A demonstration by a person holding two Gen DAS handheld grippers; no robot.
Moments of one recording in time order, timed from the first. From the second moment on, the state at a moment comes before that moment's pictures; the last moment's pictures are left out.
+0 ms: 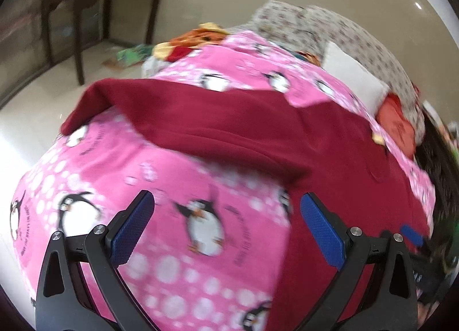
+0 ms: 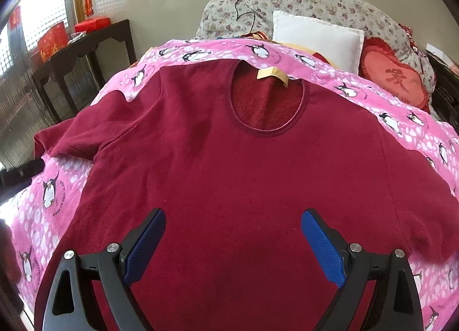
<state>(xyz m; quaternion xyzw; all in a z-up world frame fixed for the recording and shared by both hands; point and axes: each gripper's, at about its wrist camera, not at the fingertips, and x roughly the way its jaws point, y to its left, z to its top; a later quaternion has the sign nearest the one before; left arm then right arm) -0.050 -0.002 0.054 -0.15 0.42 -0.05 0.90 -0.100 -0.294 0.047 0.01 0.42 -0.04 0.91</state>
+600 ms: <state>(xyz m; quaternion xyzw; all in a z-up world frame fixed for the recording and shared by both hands) 0.030 0.117 0.013 -0.39 0.38 0.06 0.84 -0.090 -0.290 0.031 0.02 0.43 -0.02 0.90</state>
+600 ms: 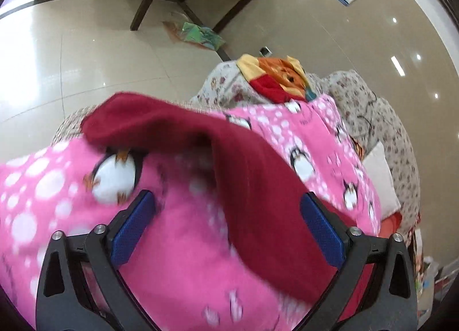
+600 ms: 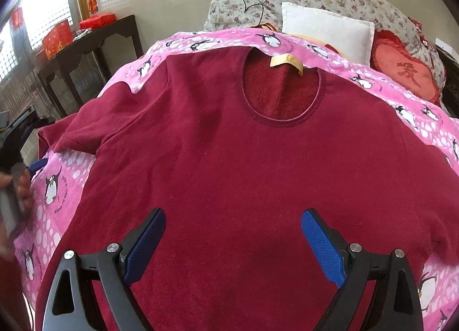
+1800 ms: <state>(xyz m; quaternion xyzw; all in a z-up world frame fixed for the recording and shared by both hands) -0.063 -0.156 0.094 -0.05 0.38 -0.39 0.84 -0.139 -0.385 0.091 0.07 0.37 -0.04 0.93</state>
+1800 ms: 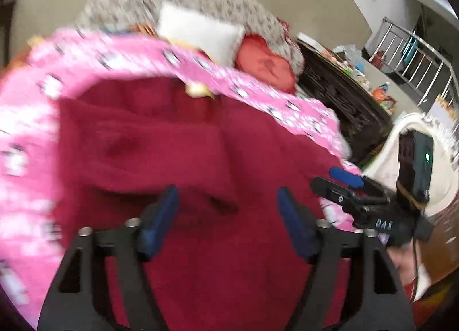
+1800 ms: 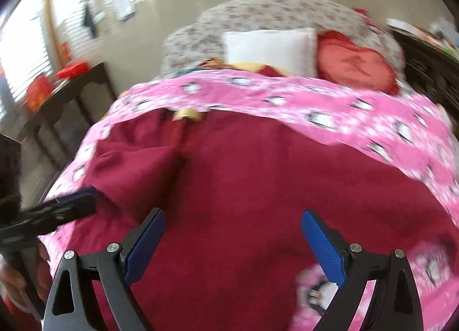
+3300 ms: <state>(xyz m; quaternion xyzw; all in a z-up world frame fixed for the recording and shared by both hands) -0.031 -0.083 0.075 -0.08 0.39 -0.20 0.89 -0.066 -0.260 0.049 -0.11 0.39 0.12 0.90</state>
